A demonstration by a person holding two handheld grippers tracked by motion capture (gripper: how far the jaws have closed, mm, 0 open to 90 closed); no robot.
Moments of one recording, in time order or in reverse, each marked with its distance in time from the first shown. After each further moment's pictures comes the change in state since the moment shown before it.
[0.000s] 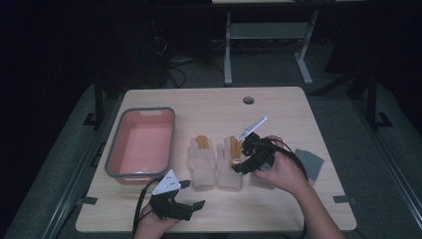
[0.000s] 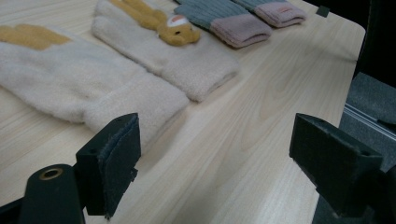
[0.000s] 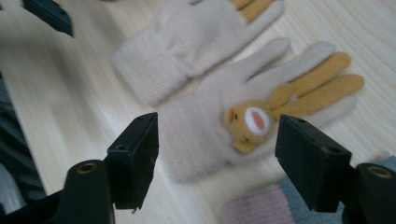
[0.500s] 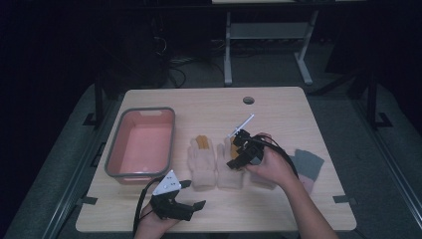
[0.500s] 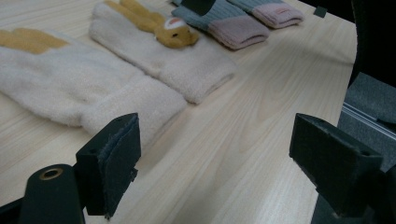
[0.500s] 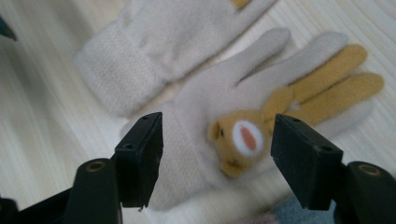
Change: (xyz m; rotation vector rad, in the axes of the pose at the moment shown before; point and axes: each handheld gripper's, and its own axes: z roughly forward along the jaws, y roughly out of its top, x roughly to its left) left arm 0.000 0.001 0.000 0.000 -0.005 0.012; right arm -0.018 0.015 0.038 0.075 0.007 0.032
